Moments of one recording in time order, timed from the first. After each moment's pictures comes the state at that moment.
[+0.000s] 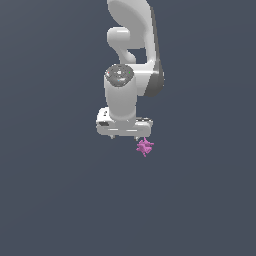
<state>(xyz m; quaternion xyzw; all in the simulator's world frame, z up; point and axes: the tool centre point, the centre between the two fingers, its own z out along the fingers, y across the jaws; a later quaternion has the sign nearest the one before) -0.002 -0.014 0.158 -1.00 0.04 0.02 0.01</state>
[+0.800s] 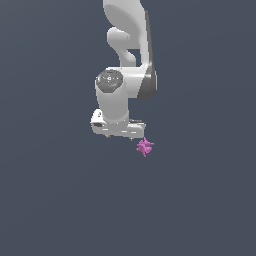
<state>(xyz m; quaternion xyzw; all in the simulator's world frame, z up) -0.013 -0.035 0.144 -1.00 0.07 0.04 0.02</state>
